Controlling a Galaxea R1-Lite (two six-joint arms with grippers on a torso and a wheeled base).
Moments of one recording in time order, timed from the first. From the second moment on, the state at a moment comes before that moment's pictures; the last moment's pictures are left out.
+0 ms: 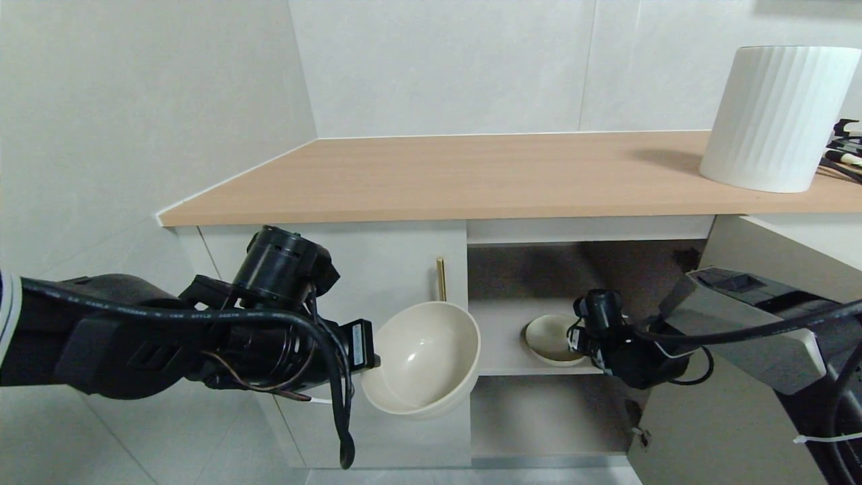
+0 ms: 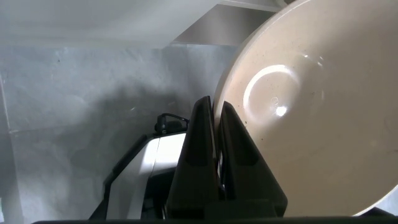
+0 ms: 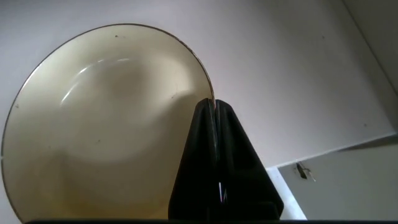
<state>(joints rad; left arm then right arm) -0.47 1.74 -0.95 0.07 -0.10 -0.61 0.31 2.56 -1.28 -0.62 -0.46 0.40</state>
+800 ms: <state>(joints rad) -0.48 1.74 -0.95 0.07 -0.10 -0.61 0.30 2.60 -1.37 -0.58 -0.47 0.40</state>
